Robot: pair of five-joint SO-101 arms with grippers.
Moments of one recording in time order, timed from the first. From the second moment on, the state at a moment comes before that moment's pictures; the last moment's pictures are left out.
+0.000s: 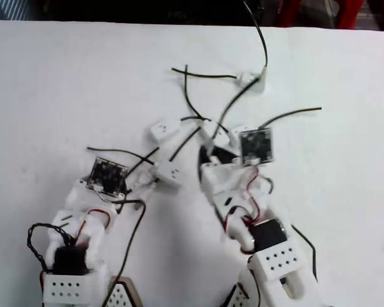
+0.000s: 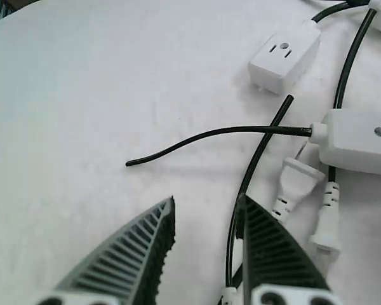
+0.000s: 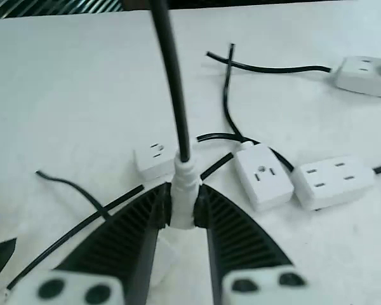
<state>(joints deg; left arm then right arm) -4.0 -103.7 97.2 54.0 -21.1 -22.8 -67.5 77.9 24.3 -13.3</state>
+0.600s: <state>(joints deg) -1.5 -84.4 65.0 61.8 -29.0 -9.8 -67.8 79.5 20.3 -28.0</state>
